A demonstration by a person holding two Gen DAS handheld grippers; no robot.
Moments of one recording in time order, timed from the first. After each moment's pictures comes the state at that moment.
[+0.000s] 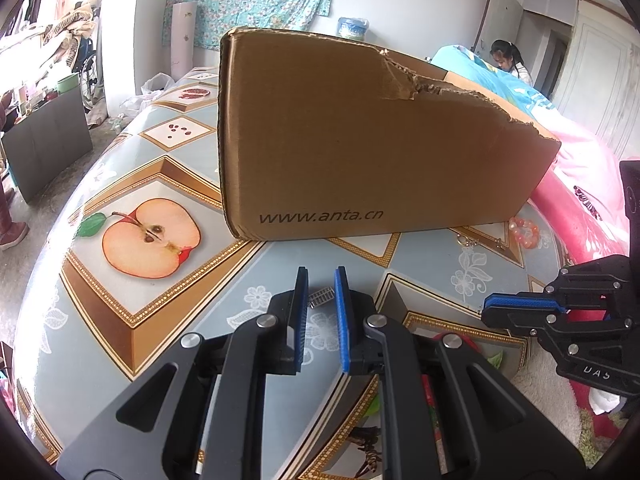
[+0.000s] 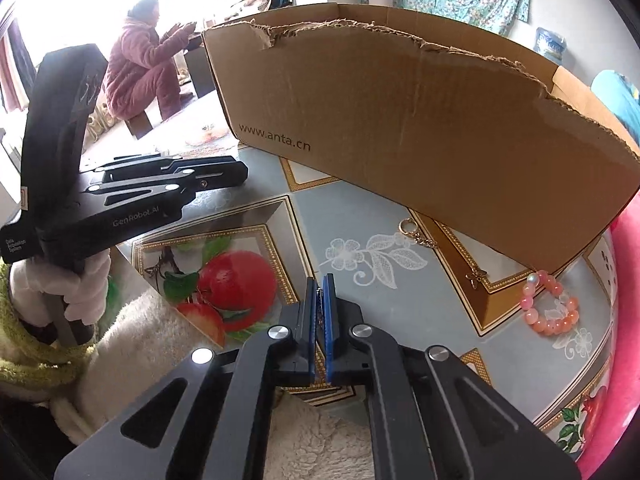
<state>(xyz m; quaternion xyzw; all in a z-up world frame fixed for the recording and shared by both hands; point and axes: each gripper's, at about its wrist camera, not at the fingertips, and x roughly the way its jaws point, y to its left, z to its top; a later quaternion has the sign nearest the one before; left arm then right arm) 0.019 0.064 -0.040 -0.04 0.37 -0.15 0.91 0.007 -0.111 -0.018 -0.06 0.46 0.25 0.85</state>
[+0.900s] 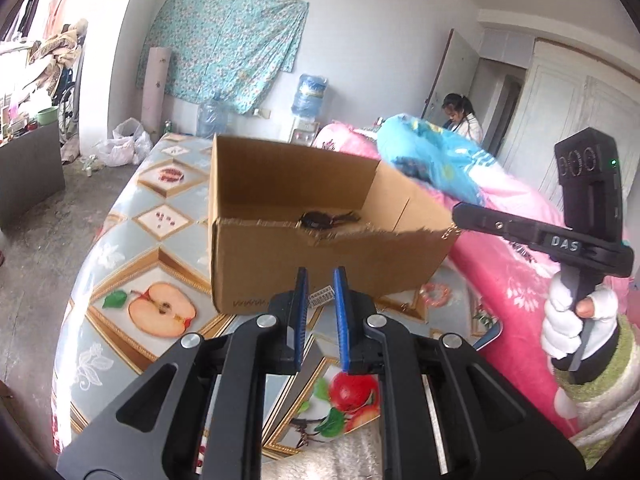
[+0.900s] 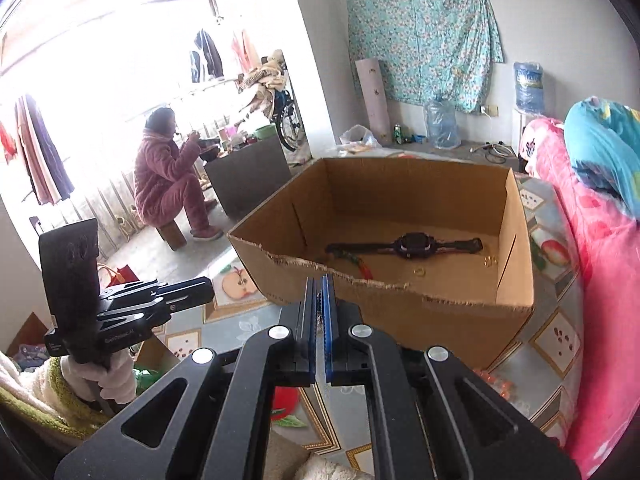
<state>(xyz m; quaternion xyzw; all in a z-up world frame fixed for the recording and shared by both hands) -0.024 0.073 0.060 -0.08 0.27 -0.23 0.93 0.018 -0.167 0.116 0.04 0.31 0.28 0.91</state>
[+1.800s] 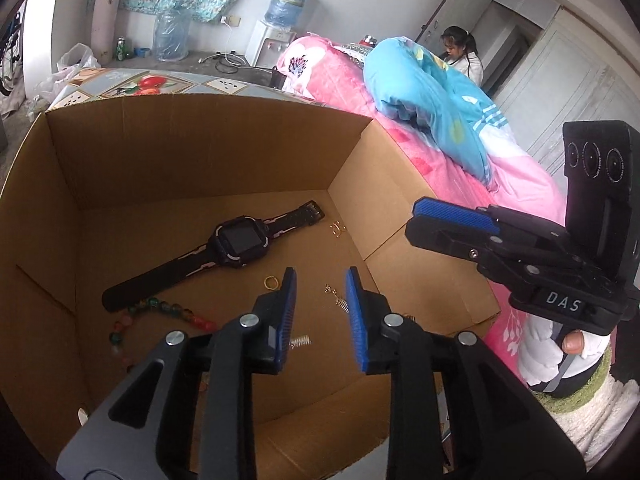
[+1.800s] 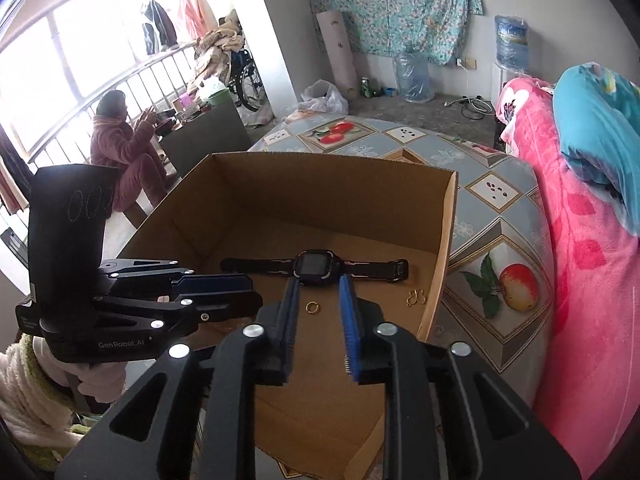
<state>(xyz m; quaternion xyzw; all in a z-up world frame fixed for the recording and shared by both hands) 0.168 -0.048 0.034 -0.09 0.44 -0.28 0.85 0.167 -0.217 0.080 0.03 0.41 0.23 0.88</state>
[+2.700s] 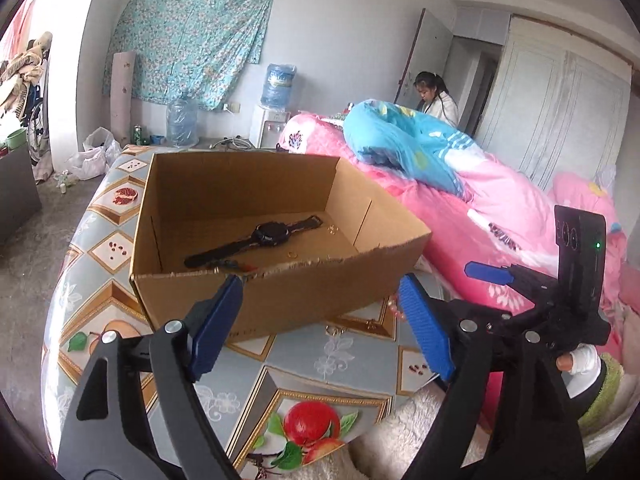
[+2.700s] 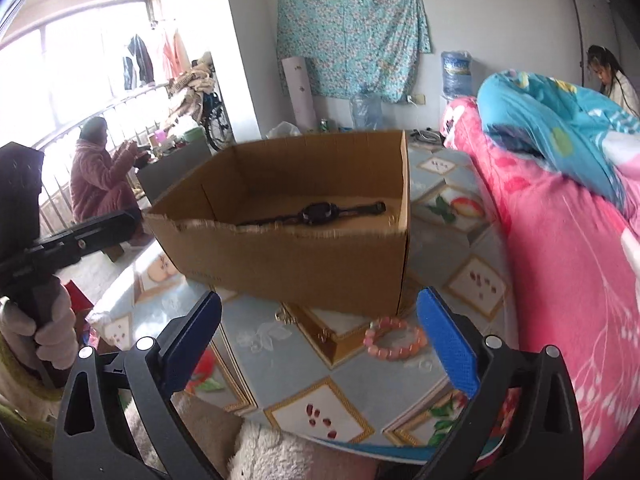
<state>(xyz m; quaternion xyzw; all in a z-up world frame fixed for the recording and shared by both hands) 0.002 0.014 0.067 -0.04 0.30 -0.27 0.92 -0.020 -0.198 0.035 0.04 0.35 0.12 0.93</state>
